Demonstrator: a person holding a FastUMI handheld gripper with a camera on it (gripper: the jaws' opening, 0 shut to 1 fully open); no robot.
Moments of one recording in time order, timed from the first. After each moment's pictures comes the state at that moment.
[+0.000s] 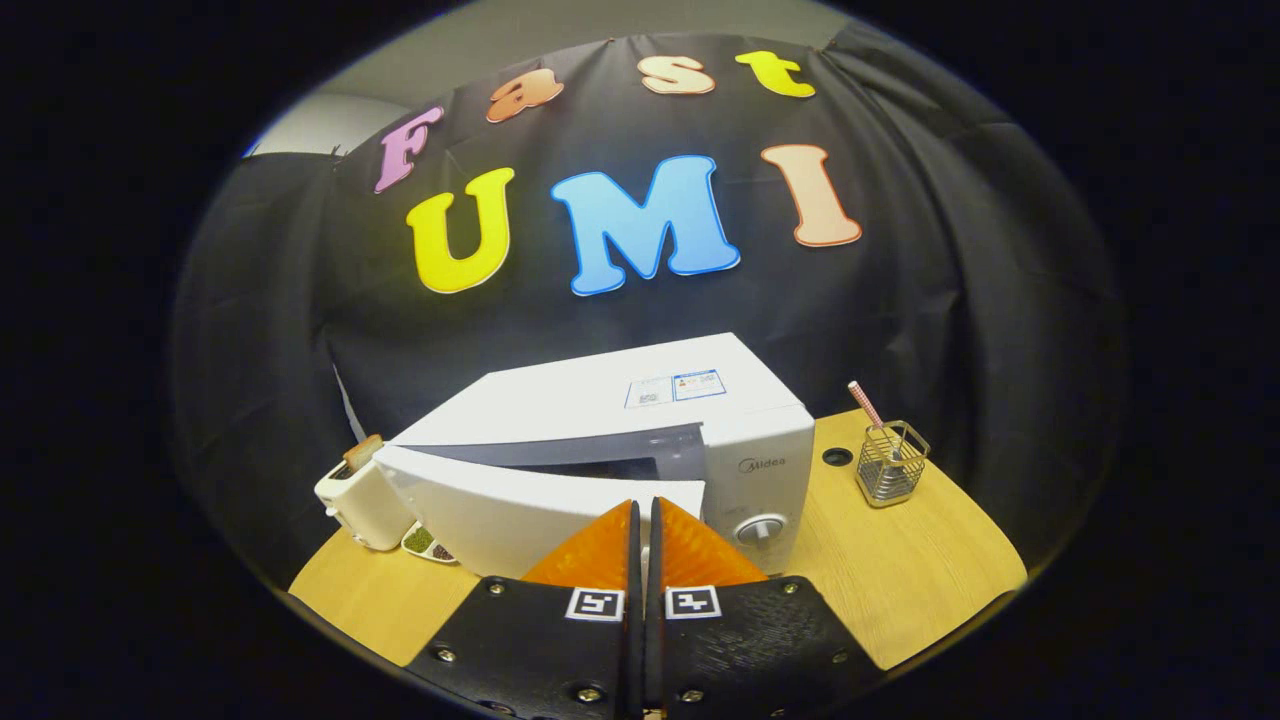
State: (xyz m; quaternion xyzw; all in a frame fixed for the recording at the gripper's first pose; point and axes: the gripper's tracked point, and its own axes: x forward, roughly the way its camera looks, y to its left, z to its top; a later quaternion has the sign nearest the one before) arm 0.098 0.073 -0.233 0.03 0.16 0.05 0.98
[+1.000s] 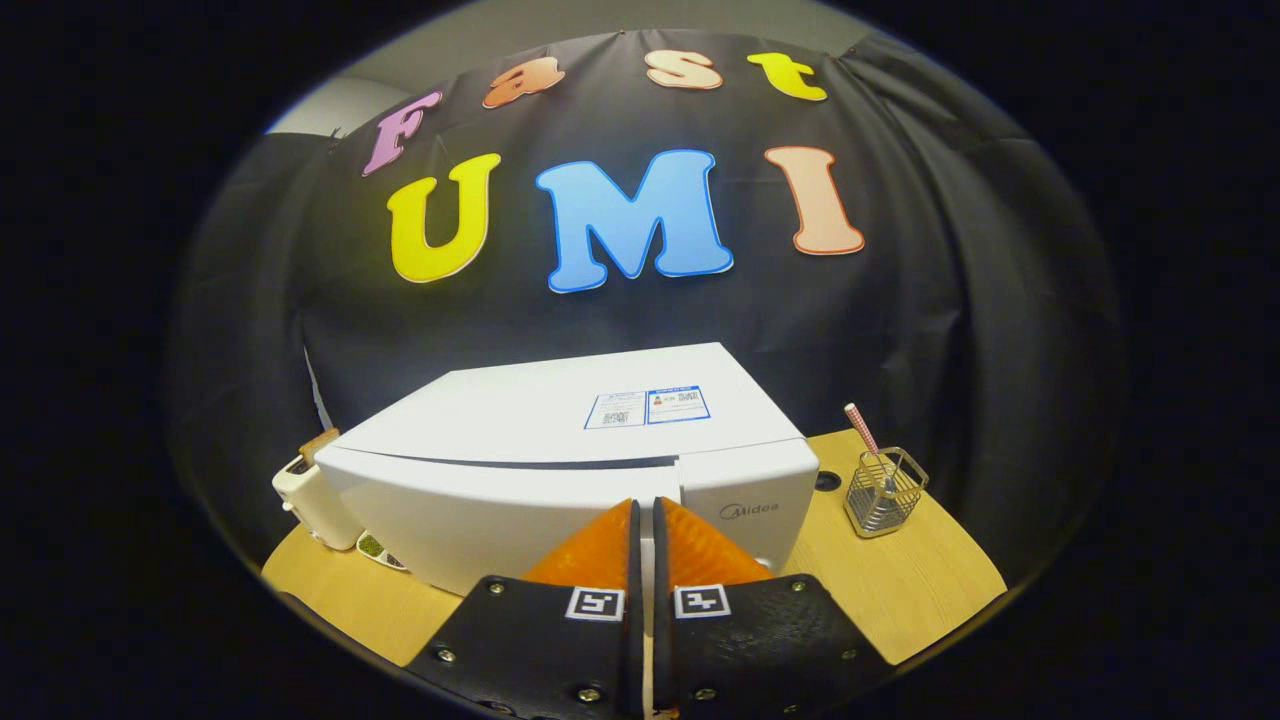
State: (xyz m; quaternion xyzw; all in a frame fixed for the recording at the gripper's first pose) arm 0.140 0.066 -0.243 0.00 0.15 0.04 0.99
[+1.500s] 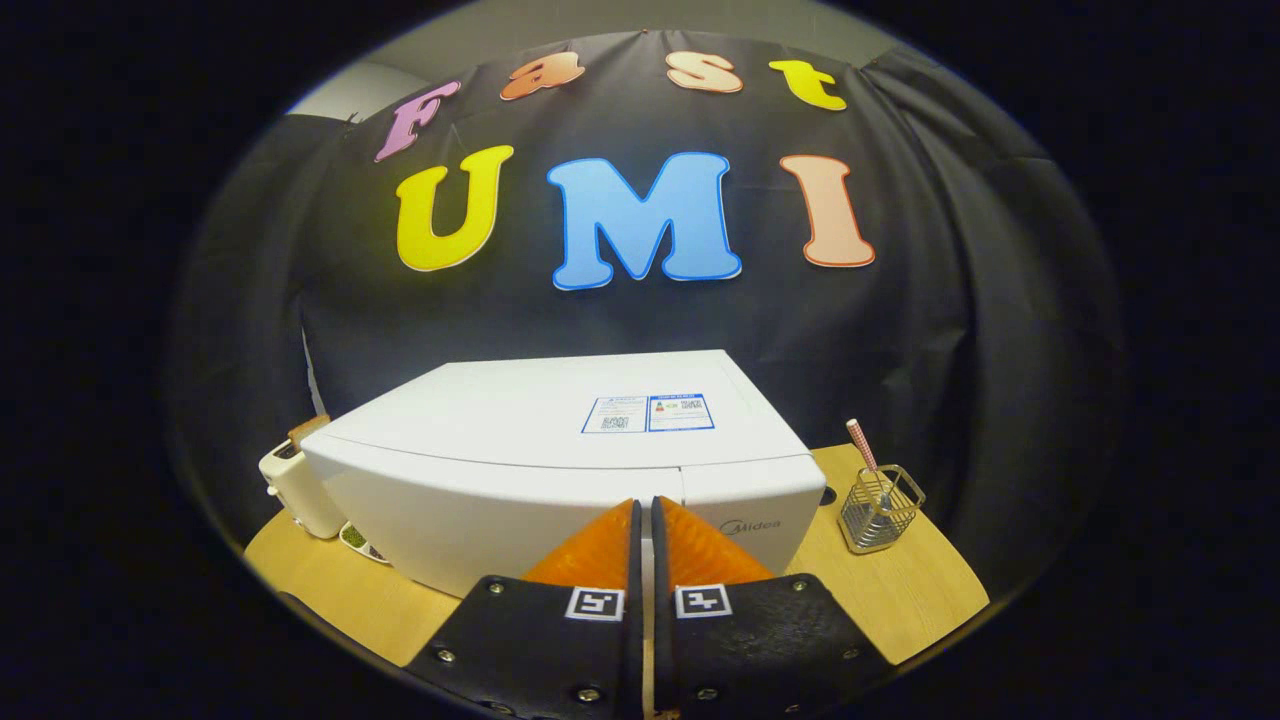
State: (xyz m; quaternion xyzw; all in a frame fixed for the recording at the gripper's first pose) arm 0.150 0.066 -0.240 -0.03 0.15 0.04 0.99
